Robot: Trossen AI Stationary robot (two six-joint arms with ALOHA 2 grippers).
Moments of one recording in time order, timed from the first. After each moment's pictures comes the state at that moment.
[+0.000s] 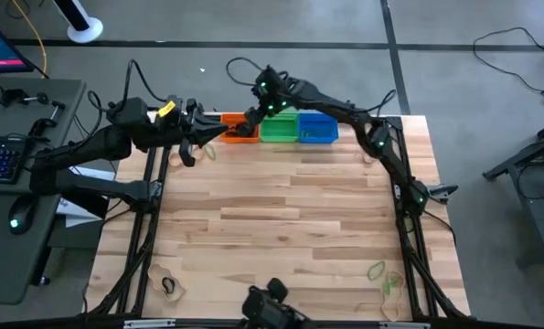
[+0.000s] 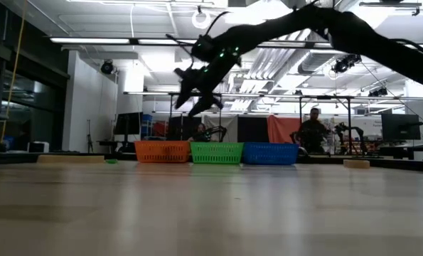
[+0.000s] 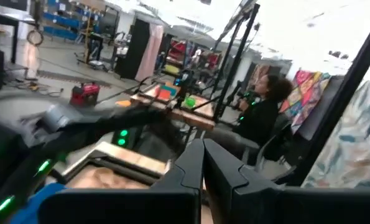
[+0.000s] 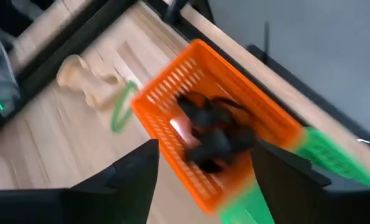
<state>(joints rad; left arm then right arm) 0.21 0.94 1.14 -0.12 0.06 -0.30 -0.53 2.40 2.35 -0.78 -0.18 0.29</state>
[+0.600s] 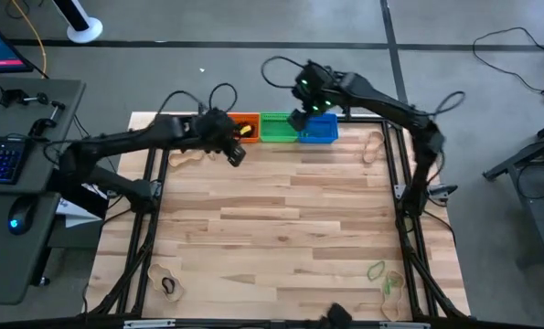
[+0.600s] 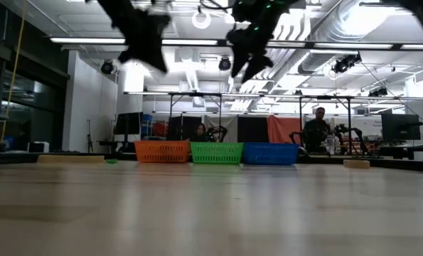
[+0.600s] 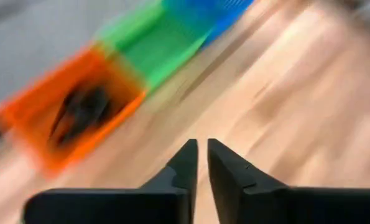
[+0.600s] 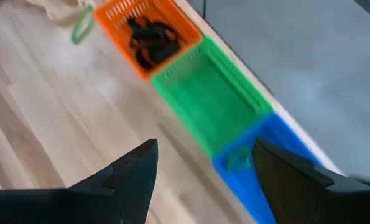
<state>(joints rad) 0.36 1.32 1.14 -0.67 -0.18 -0.37 -0.53 1.86 1.92 -1.05 0.01 0.12</state>
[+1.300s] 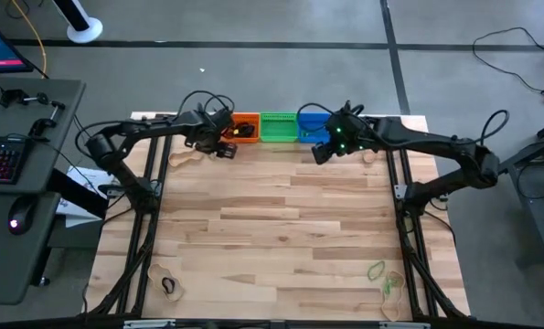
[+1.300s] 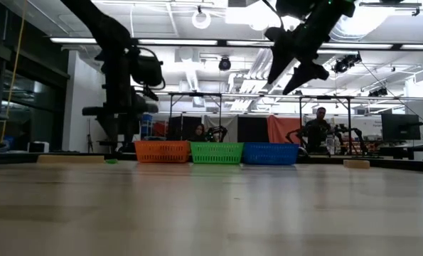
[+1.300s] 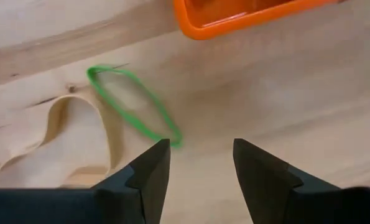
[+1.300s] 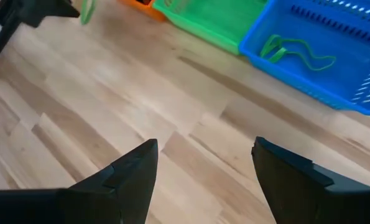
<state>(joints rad) 0.65 1.63 1.01 -0.79 -0.10 -0.60 -0.38 1.33 1.12 -0.70 0.05 0.60</state>
